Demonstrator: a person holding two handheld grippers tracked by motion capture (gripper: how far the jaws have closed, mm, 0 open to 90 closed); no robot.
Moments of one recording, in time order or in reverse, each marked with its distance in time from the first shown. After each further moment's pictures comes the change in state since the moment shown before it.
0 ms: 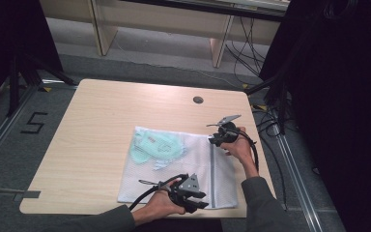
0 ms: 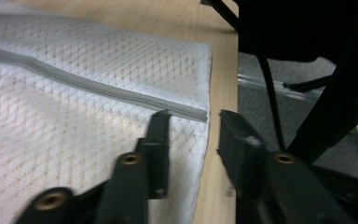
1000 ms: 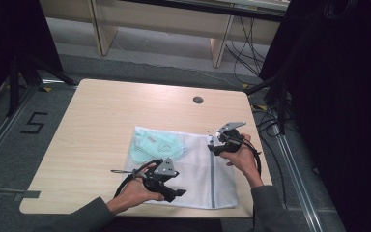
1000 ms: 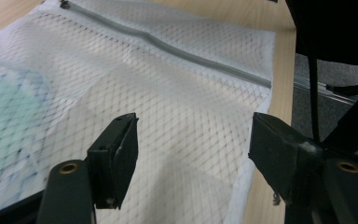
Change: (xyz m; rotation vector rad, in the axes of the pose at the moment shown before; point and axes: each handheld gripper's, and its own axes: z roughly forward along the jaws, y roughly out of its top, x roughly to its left) left arm 0.030 -0.008 -0.072 0.030 0.174 -0.039; right arm 0.043 -0.010 -0.043 -0.049 -0.049 0.026
